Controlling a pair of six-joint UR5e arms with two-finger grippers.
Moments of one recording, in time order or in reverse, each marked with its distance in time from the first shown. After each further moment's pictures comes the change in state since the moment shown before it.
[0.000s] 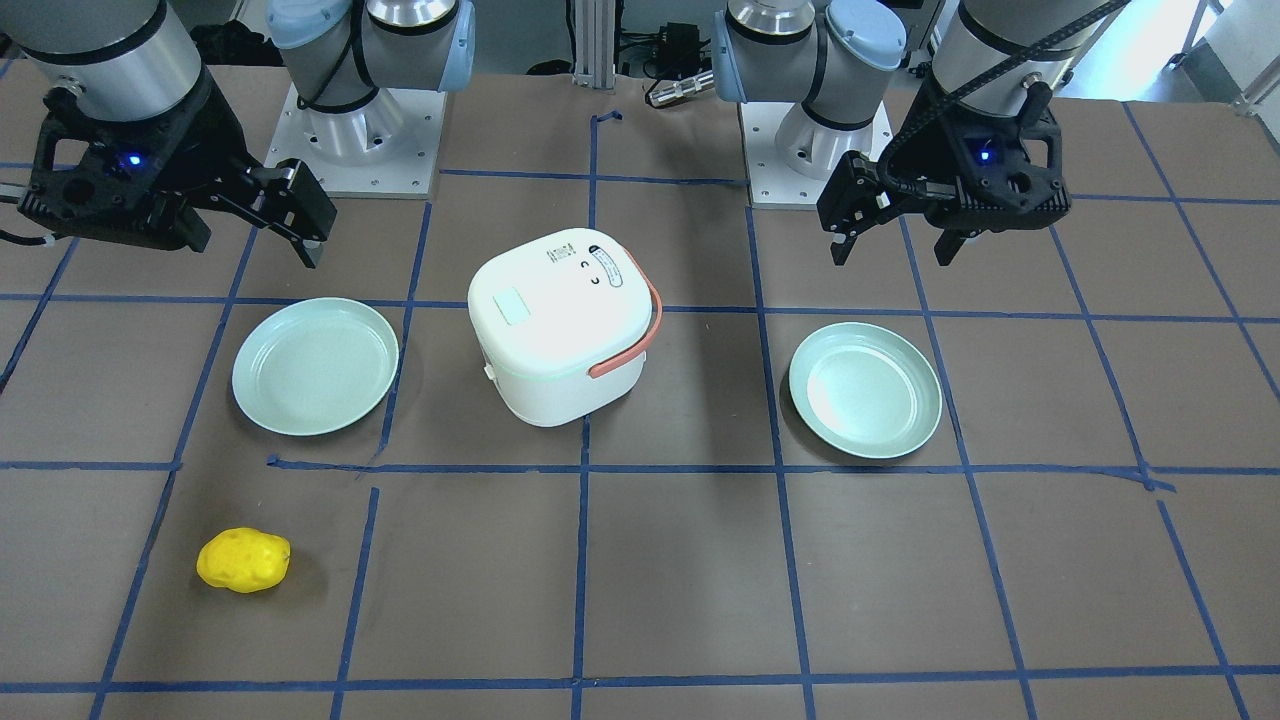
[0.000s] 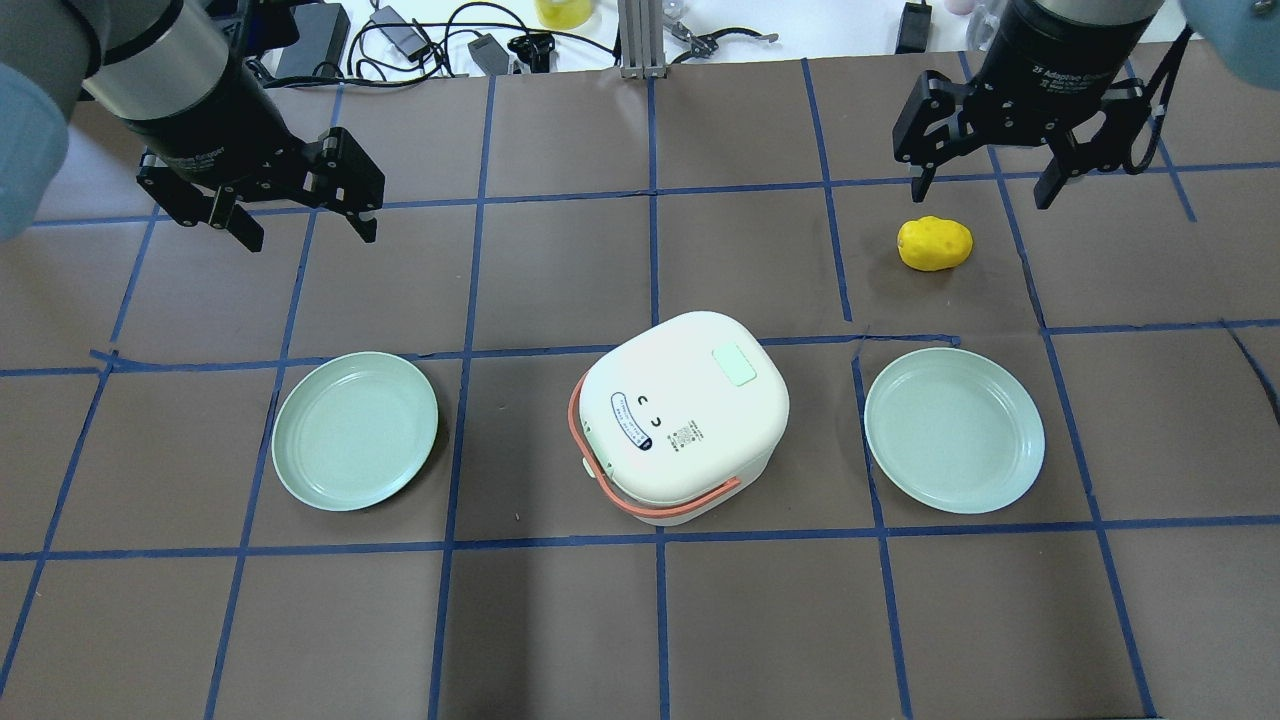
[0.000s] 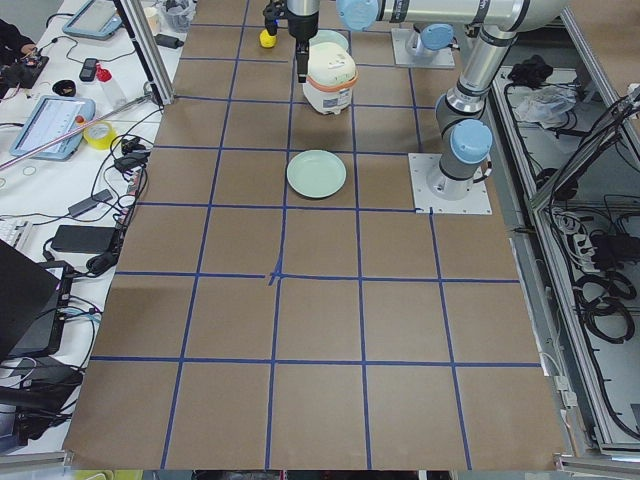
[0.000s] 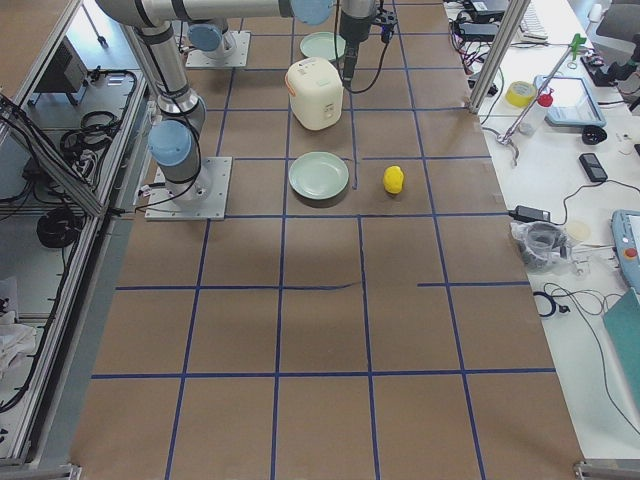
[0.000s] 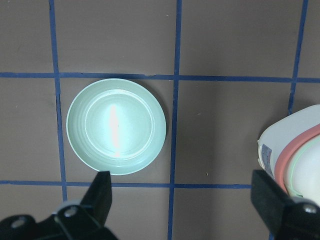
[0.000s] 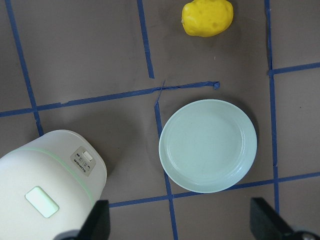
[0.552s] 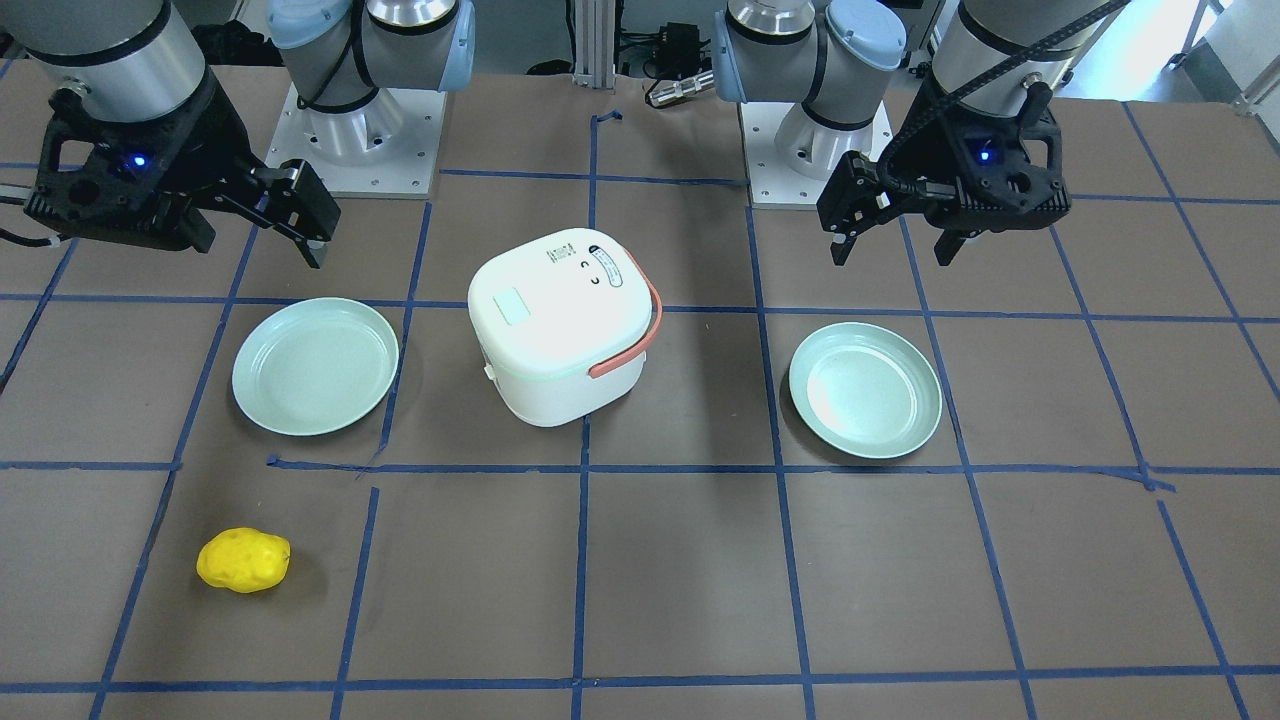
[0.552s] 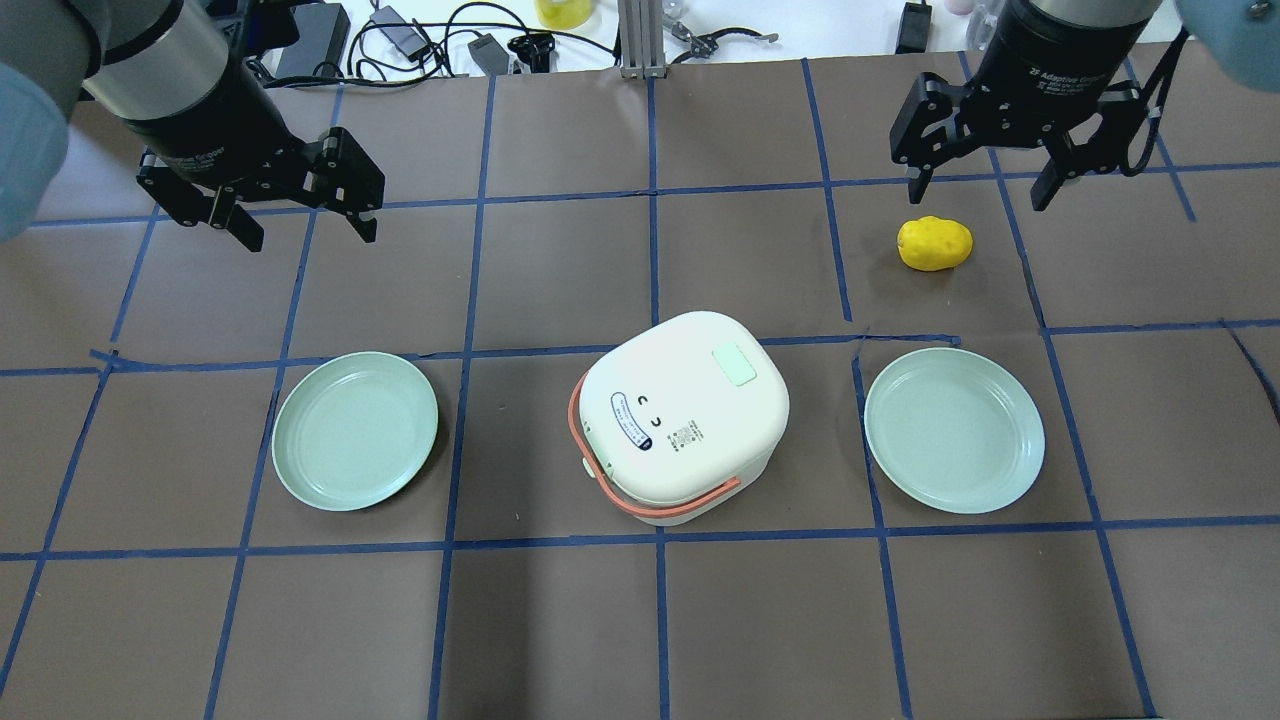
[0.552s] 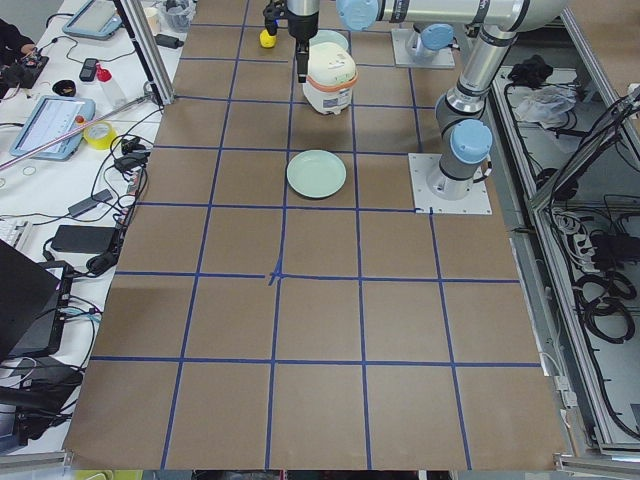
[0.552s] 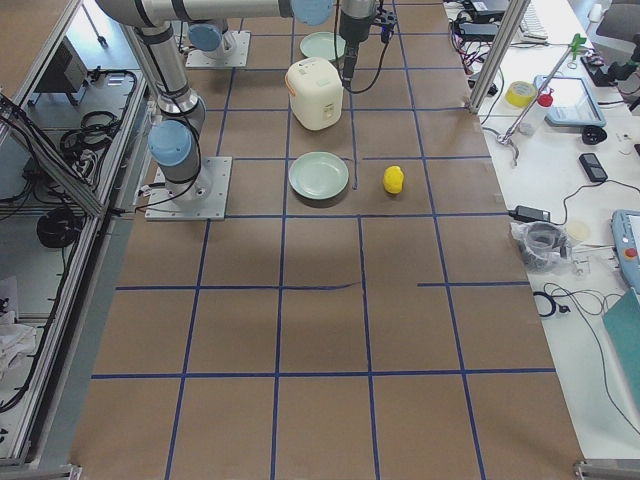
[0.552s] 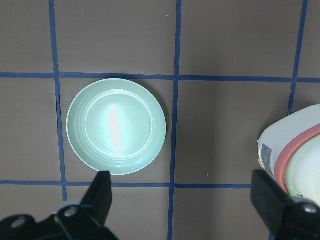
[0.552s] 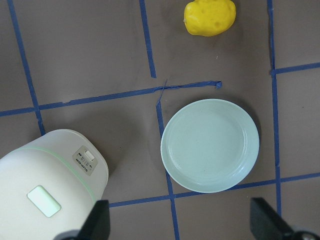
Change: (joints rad) left arm 0.000 0.000 0.000 0.000 0.000 0.000; right arm 0.003 -0.001 0.003 -0.002 0.008 0.001
